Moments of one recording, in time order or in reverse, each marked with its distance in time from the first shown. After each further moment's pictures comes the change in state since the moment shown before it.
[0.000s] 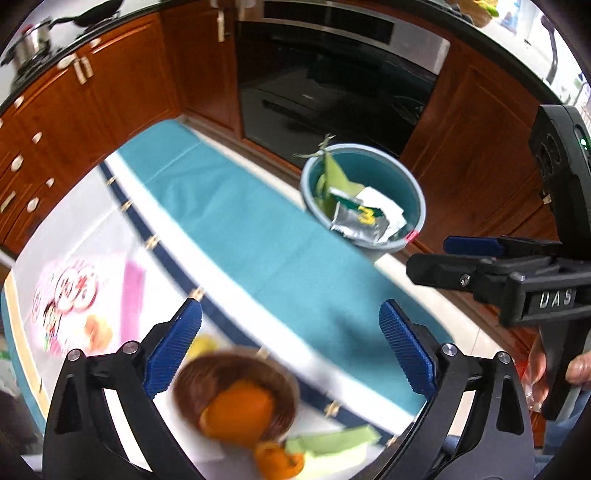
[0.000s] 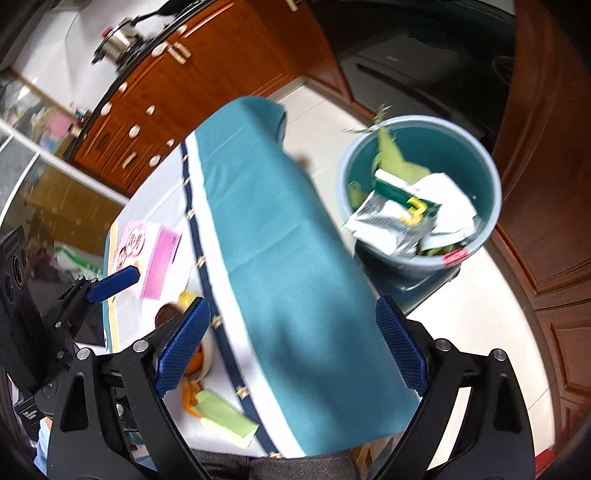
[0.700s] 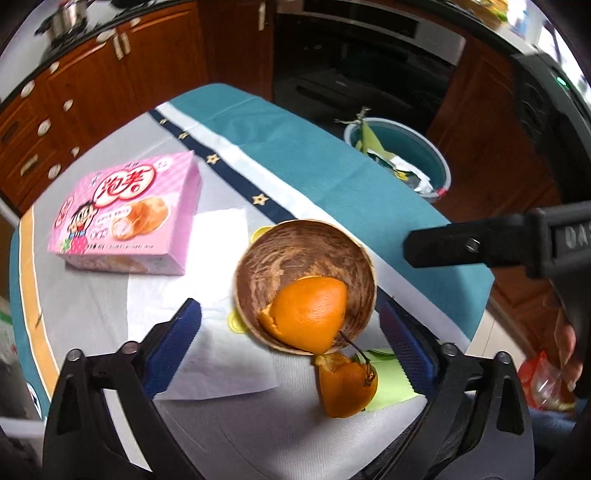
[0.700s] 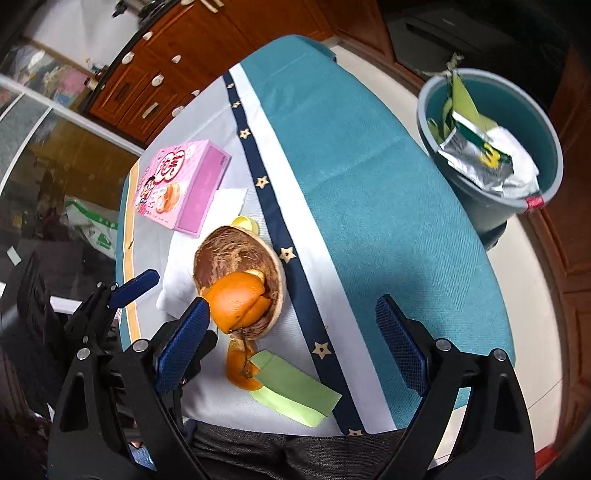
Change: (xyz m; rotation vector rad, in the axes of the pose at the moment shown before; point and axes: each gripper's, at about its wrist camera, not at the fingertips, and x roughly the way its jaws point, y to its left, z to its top) left arm -0.011 0.043 -0.093 -0.030 -0.028 0.044; right arm 0.049 0.071 -0.051 -0.041 0.141 0.051
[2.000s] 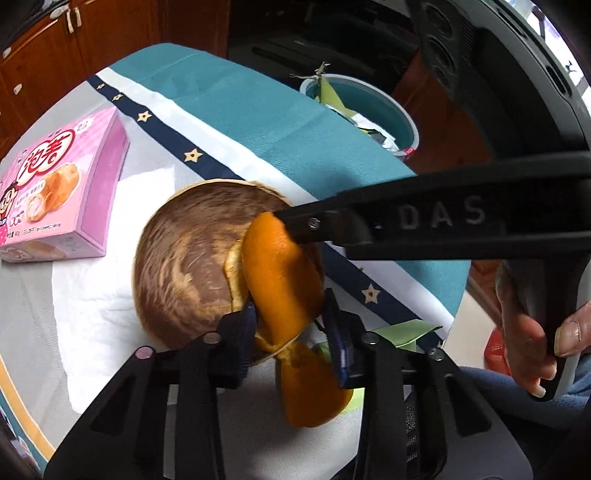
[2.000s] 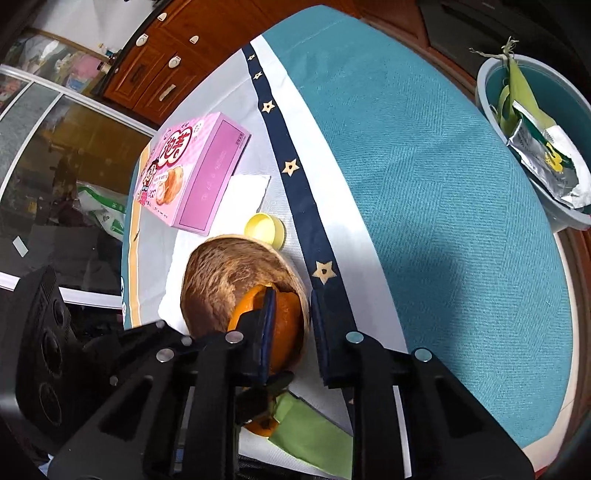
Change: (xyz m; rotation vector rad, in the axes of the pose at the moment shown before) left arm 0.047 -0.011 -0.007 0.023 0.138 -0.188; right arm 0.064 0.016 0.020 -0.051 0.060 0.093
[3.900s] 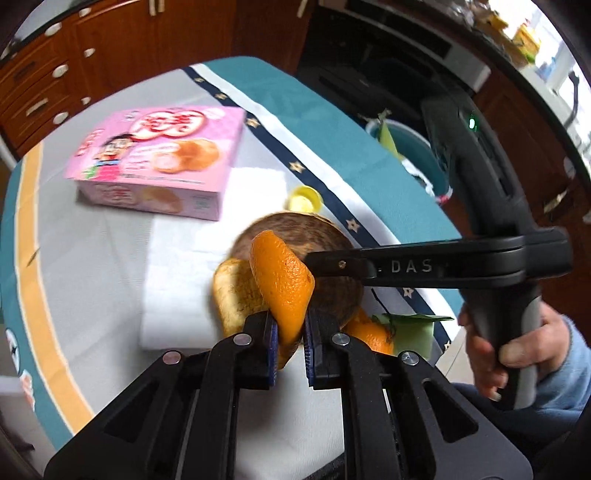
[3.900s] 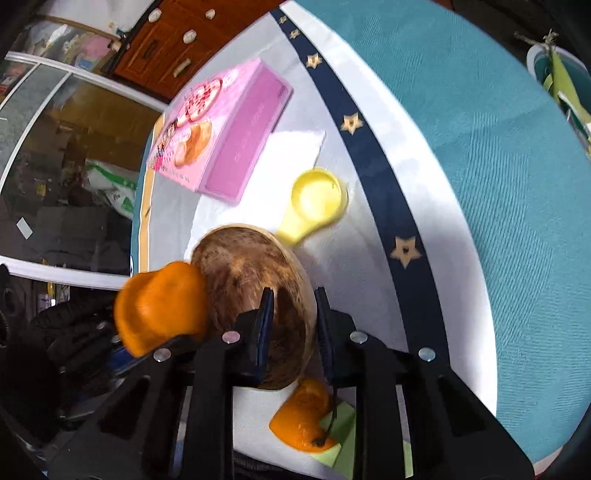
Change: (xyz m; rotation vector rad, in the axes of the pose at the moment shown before) left arm -0.071 0.048 -0.036 -0.221 -0.116 0.103; right arm 0.040 0.034 -0.008 -0.033 0.071 0.043
